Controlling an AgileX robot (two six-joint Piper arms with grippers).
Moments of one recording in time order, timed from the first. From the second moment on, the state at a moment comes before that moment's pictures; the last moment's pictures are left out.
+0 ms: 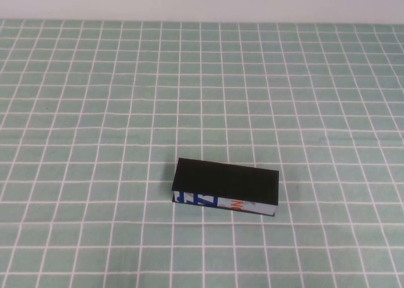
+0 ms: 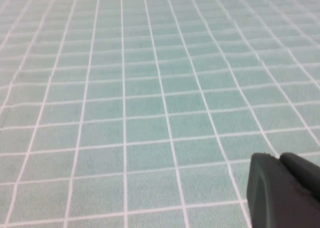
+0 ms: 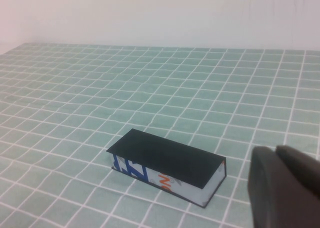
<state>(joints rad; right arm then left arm) 0.31 0.04 -0.26 0.50 0.46 -0.31 -0.14 -0.01 0.02 0.03 0.36 0.00</state>
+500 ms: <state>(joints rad) 0.31 0.04 -0.26 0.50 0.46 -0.31 -0.14 -0.01 0.02 0.03 0.37 -0.01</state>
